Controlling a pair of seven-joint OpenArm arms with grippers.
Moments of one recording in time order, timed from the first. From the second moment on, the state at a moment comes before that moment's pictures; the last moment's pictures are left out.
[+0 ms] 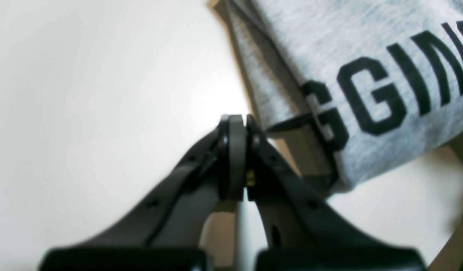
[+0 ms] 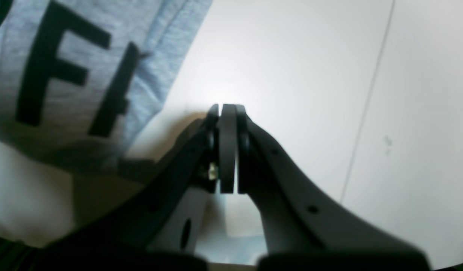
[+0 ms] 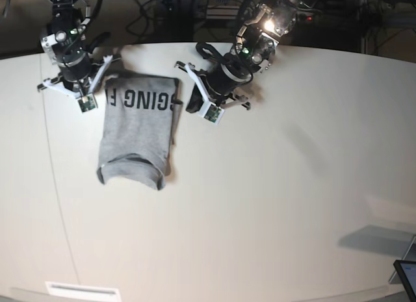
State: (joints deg) left arm 12.4 -12.2 28.6 95.4 -13.4 -3.3 26.9; right arm -28.1 5.9 6.1 113.4 -9.8 17.6 -43.9
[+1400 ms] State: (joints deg) left arm 2.1 -9.9 28.3 86.6 -13.8 -3.2 26.8; right arm -16.8 7.9 13.6 103.4 -10.0 17.4 -39.3
